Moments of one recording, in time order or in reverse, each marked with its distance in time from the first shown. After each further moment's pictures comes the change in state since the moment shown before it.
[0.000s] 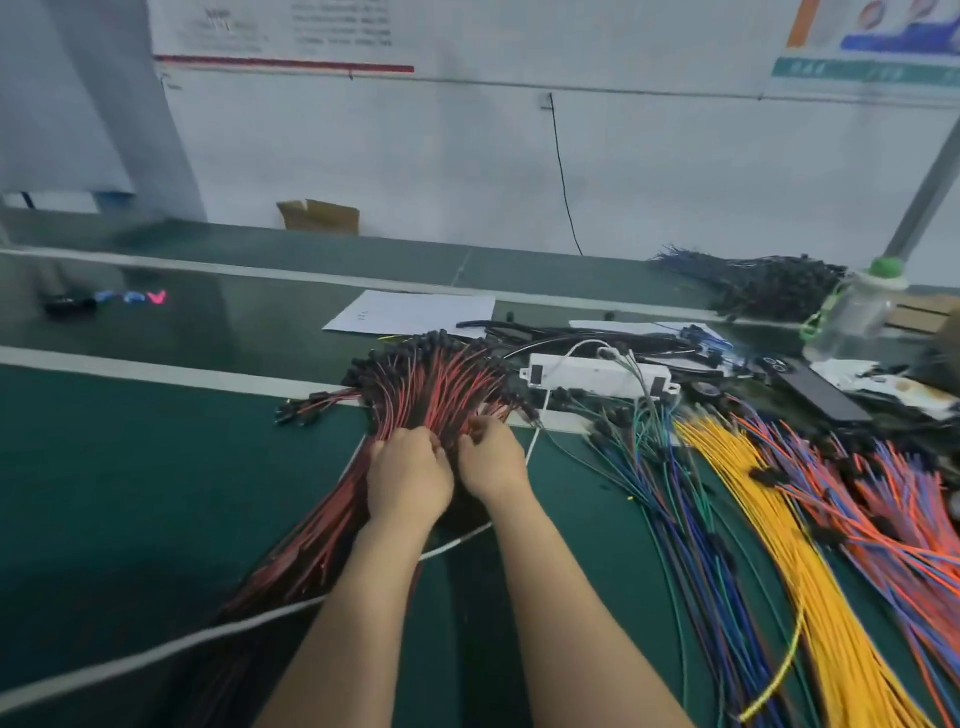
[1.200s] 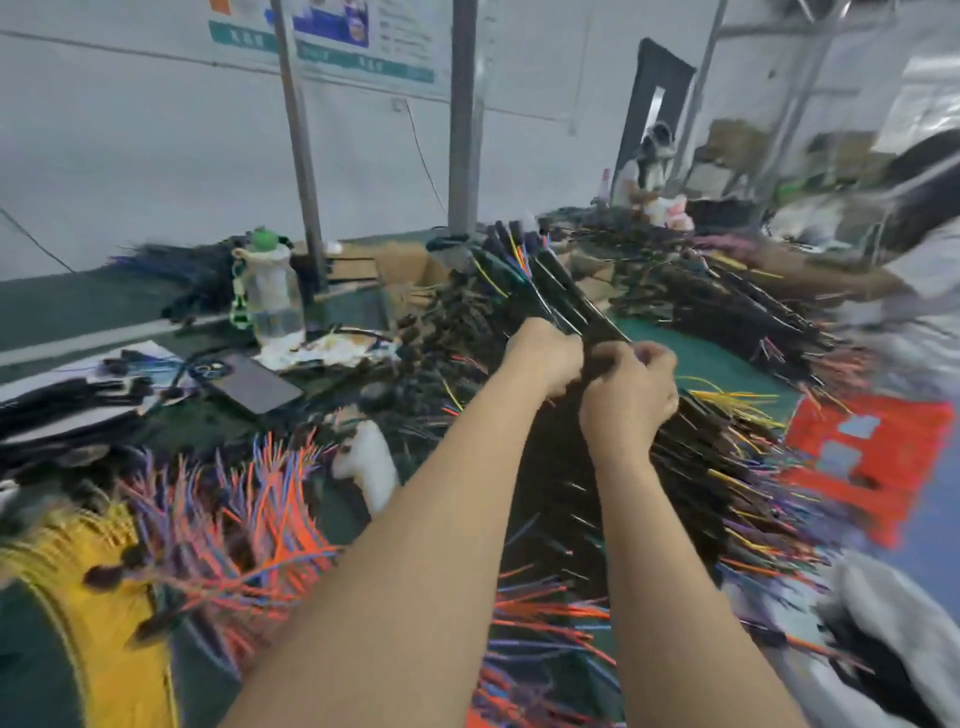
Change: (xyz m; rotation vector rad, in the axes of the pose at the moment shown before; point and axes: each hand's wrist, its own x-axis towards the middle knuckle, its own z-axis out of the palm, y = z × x) left_hand -0.251 0.552 0.148 -0.674 -1.093 0.689; right_hand -0.164 0.233 -0.520 -0.334 1.394 0.469
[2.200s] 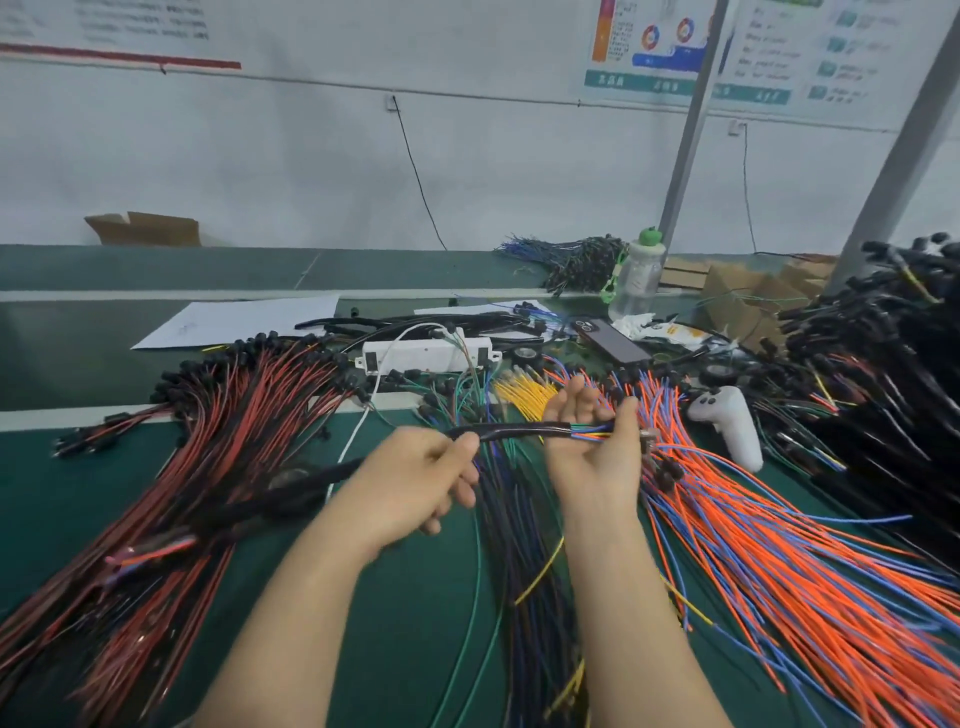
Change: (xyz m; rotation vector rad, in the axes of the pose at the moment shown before) left_hand -0.379 -0.168 -0.239 0.066 0.608 -0.246; right_hand -0.328 -0.150 0.046 1.841 -0.928 1.150
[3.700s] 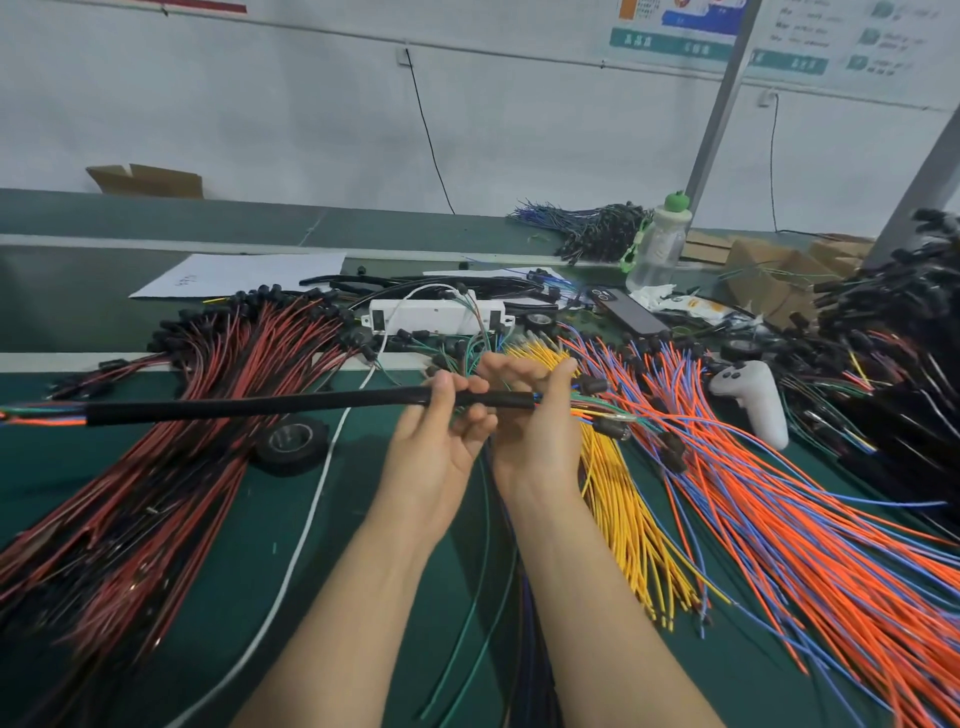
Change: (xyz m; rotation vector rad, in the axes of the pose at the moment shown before) left_hand 0.027 -0.025 0.044 -1.288 0.170 0.161; right_hand -0.006 0.057 -0.017 -0.505 -0.223 -0.085
